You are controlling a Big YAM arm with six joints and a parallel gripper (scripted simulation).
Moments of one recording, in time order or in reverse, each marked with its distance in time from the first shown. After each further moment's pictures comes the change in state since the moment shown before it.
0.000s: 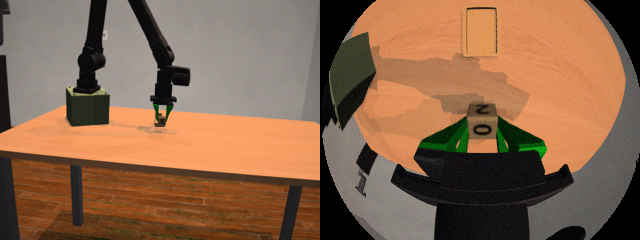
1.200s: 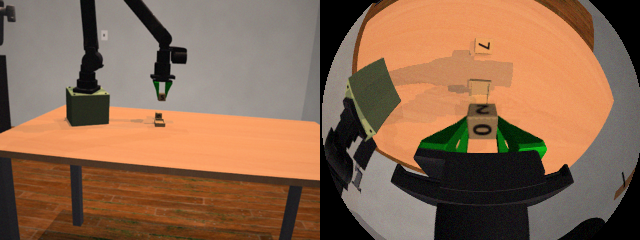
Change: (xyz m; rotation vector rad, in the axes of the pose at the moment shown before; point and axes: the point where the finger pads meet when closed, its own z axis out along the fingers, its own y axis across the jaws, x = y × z) arm -0.131 -0.003 -0.075 0.013 -0.009 -0.085
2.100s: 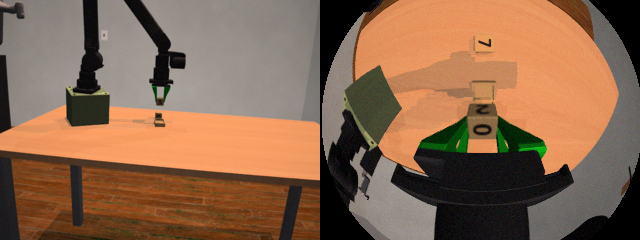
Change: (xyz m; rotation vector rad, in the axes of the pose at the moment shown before) arm 0.002 0.007 0.020 -0.014 0.008 0.081
